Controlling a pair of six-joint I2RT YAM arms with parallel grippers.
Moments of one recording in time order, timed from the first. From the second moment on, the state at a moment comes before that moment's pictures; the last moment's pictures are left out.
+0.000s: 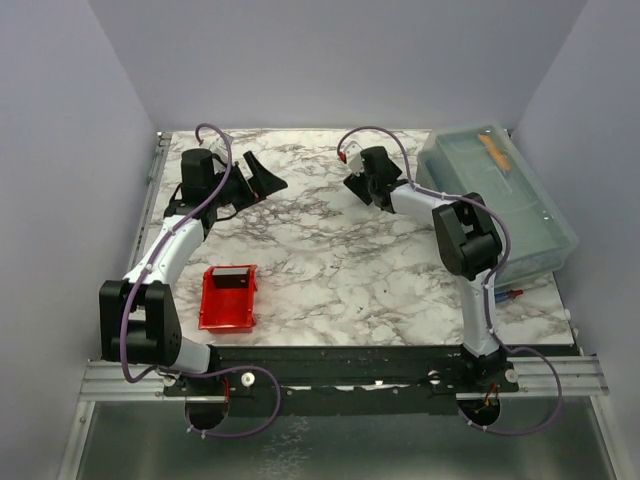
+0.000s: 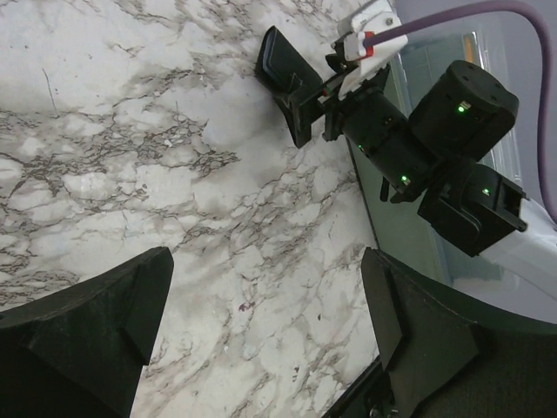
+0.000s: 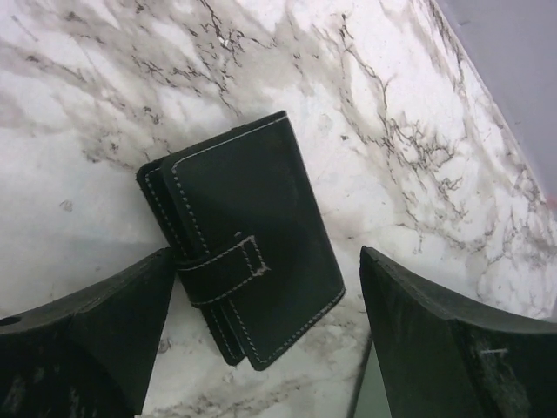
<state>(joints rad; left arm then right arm) -0.07 1.43 1.03 -0.05 0.61 -0.65 0.45 2.20 1.54 0.04 0.31 -0.57</state>
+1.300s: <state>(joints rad) -0.17 1.67 1.02 -0.02 0.85 -0.78 0.54 1.64 1.03 -0.21 -0.34 0.51</state>
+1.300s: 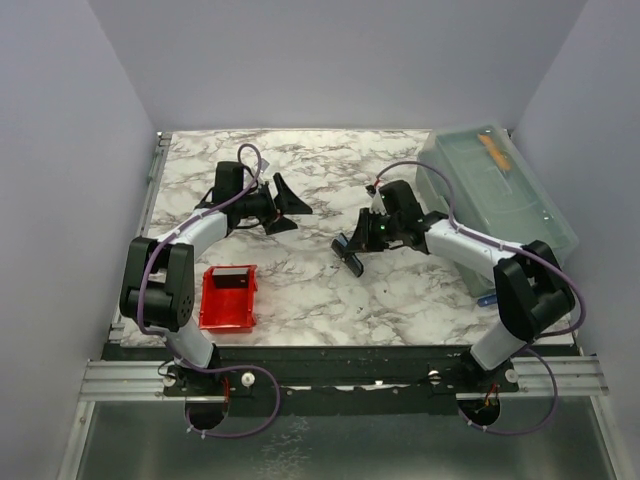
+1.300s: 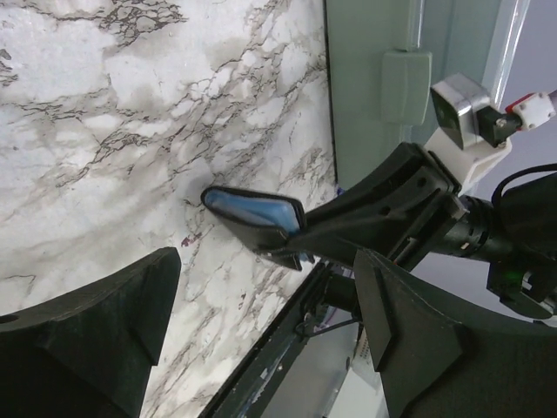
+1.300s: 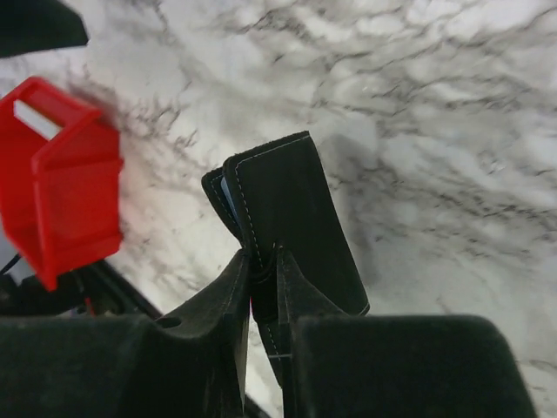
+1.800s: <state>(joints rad) -0.26 1.67 1.02 -0.02 0.87 -0.78 0.52 1.58 0.97 -0.34 -0.10 0.54</state>
